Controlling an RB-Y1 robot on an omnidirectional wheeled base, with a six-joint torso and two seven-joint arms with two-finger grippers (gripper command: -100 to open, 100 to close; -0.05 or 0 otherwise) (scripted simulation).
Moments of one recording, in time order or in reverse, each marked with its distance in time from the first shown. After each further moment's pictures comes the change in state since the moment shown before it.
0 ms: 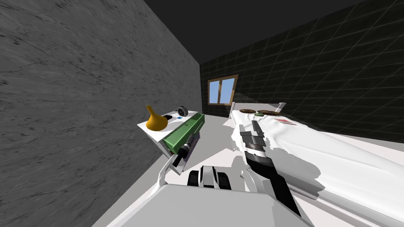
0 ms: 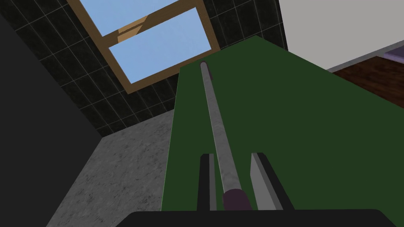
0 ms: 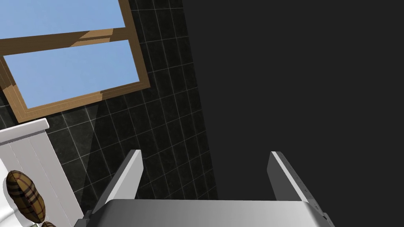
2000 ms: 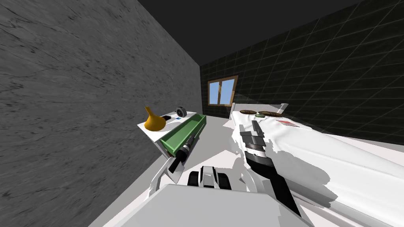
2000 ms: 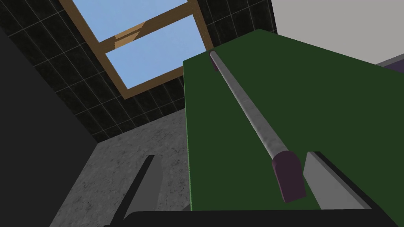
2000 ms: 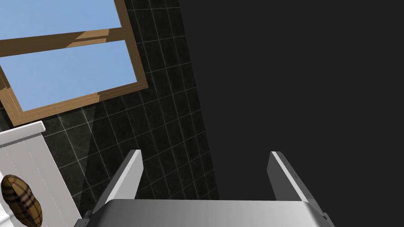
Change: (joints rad) left arm 0.106 0.061 -0.065 -0.272 -0.009 0.209 0.031; right arm 0.000 0.000 0.000 0.000 0.000 0.000 0.000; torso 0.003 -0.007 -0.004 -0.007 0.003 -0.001
